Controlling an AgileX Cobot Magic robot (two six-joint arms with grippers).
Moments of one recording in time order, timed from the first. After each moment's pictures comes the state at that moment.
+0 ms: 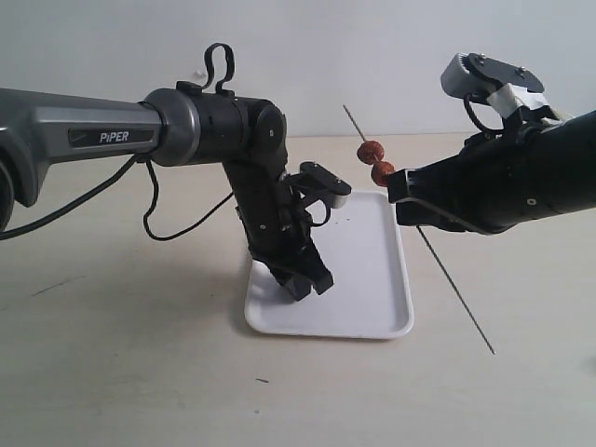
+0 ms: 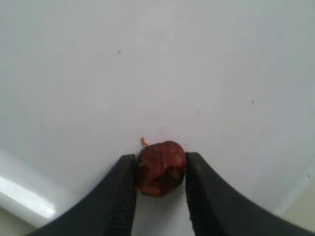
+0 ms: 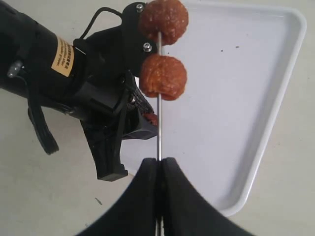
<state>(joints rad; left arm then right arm) -0.66 2.34 -1.79 -0.21 0.98 0.43 0.19 1.41 -0.80 0.86 0.46 -0.57</state>
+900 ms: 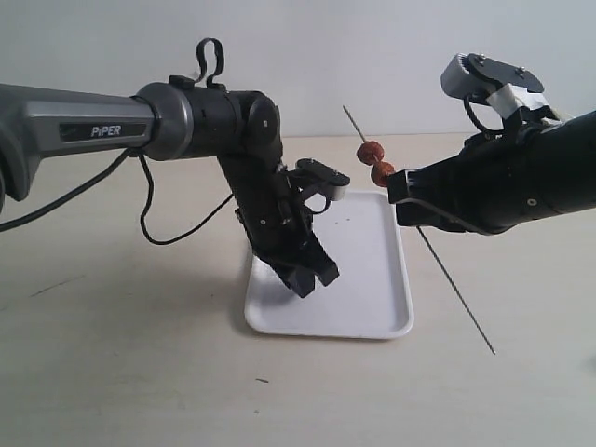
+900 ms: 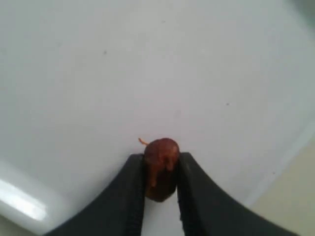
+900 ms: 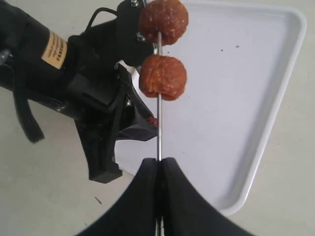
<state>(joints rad) -0.64 2.32 -1.79 -0.31 1.01 0.44 0.19 1.41 -0.80 0.86 0.46 -0.57</state>
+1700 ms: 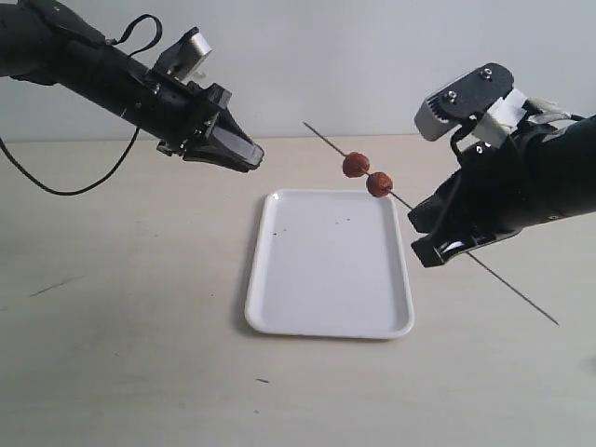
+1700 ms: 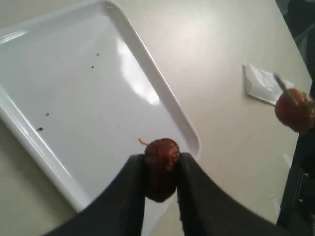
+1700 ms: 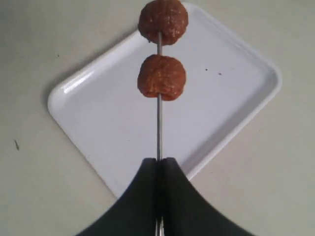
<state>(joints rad) -0.23 2.21 -1.79 -0.99 1.22 0.71 0.19 1.41 -0.80 0.68 0.44 -0.98</state>
